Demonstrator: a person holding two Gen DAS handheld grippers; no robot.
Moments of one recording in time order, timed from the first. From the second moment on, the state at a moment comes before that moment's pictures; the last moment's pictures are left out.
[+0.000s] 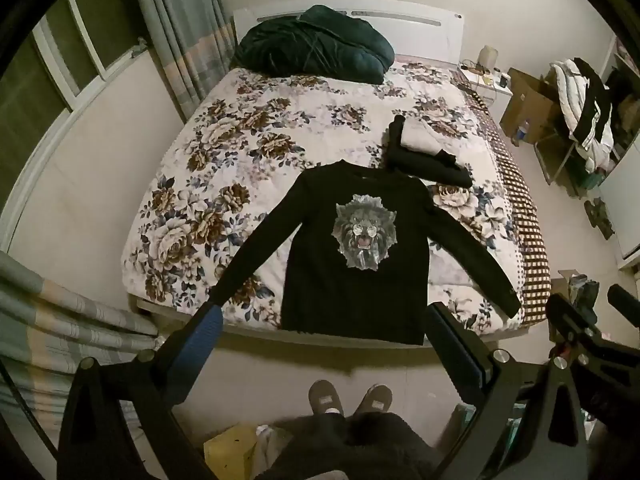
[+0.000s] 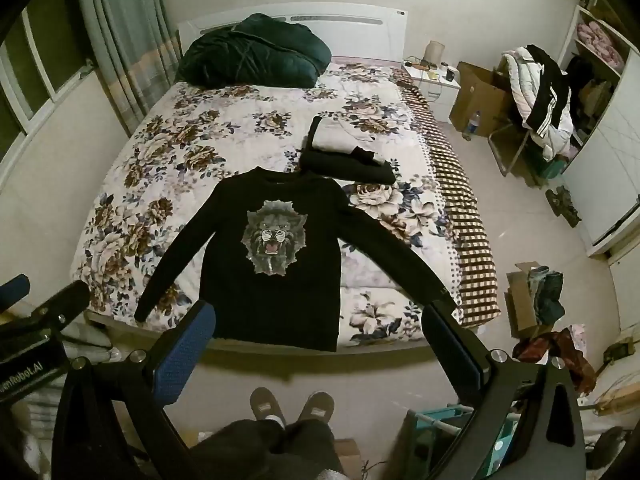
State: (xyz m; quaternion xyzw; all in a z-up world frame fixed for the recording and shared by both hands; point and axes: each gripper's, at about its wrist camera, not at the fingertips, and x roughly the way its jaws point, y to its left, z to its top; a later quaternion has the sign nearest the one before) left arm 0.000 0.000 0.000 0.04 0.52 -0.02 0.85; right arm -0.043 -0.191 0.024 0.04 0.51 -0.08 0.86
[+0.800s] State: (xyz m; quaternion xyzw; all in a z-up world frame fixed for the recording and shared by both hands) left arm -0.012 0.001 0.000 0.04 0.53 -0.02 0.85; right arm -0.059 -0.184 0.020 0.05 0.52 -0.07 0.85
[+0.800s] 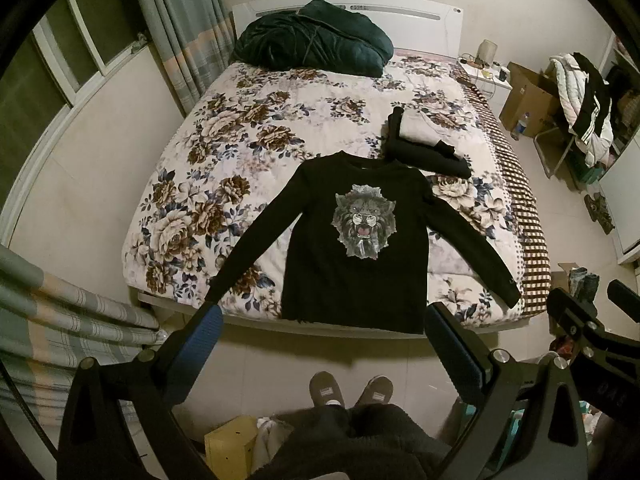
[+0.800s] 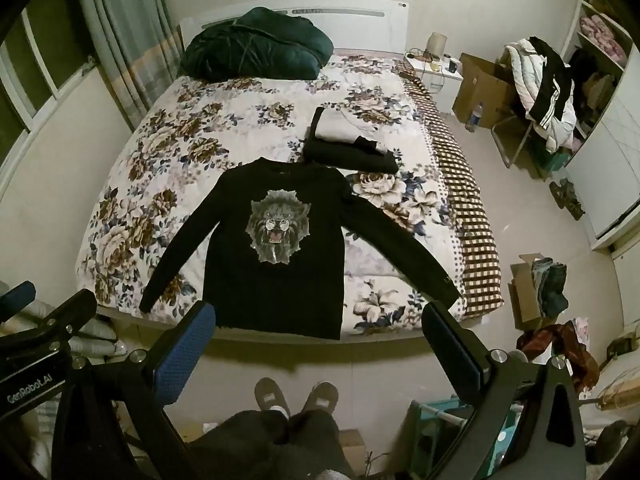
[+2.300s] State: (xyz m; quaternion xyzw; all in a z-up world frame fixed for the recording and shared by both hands) left arm -0.023 0.005 0.006 0.04 0.52 -0.02 0.85; right arm -0.062 -0.186 0.024 0.05 0.52 -0.07 0.85
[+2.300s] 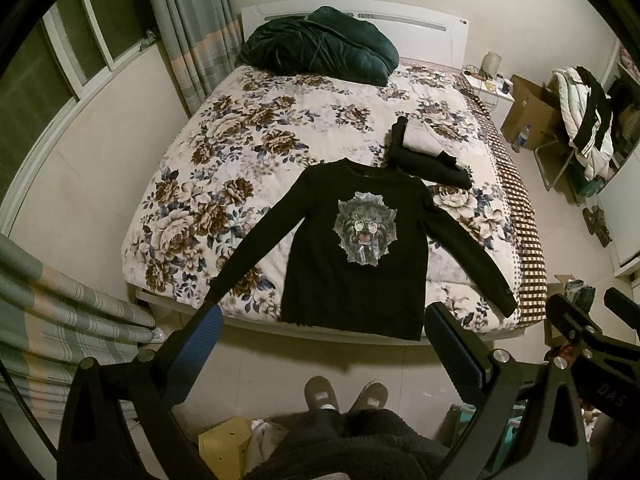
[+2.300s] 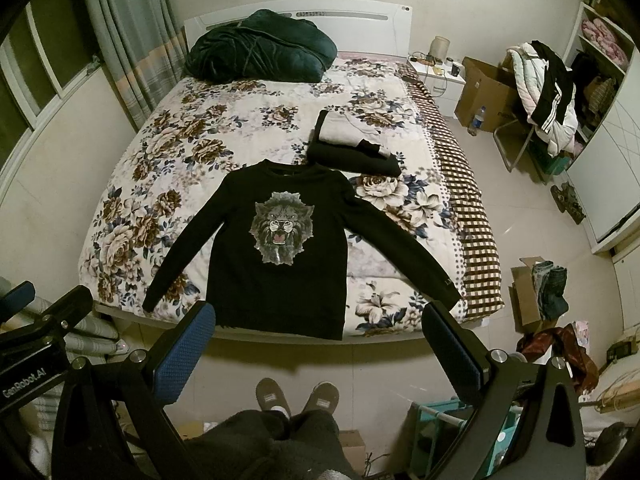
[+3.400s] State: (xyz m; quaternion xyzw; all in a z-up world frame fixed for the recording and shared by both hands) left arm 0.013 -0.011 -0.010 0.05 0.50 -0.02 0.87; right arm -0.036 -0.176 -0.005 0.08 0.53 -0.10 0.84
